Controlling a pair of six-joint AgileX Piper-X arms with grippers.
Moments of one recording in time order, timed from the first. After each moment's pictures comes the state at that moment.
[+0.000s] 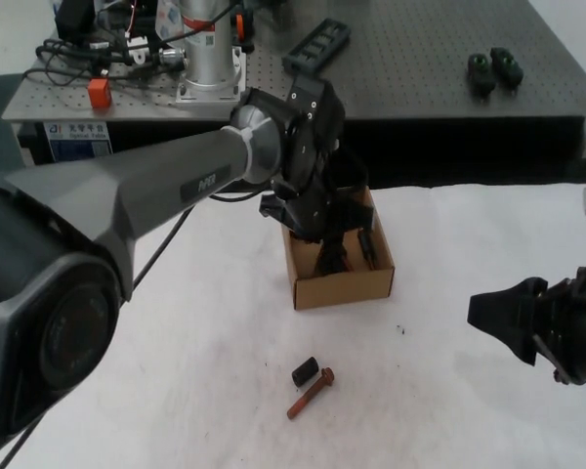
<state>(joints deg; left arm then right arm) -33.4 129.9 -107.1 38.2 4.2 -15.5 -0.8 48.7 -27.3 22.1 -22.8 16.2</state>
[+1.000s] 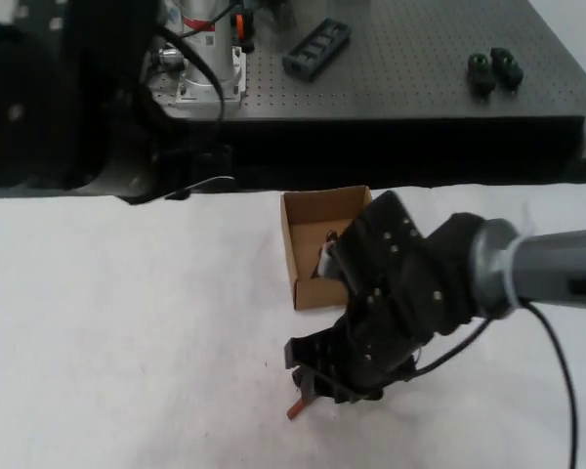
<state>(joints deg) -26.7 71.2 -61.0 34.2 -11.8 -12.4 27.5 100.9 -55.8 26.2 -10.3 28.6</state>
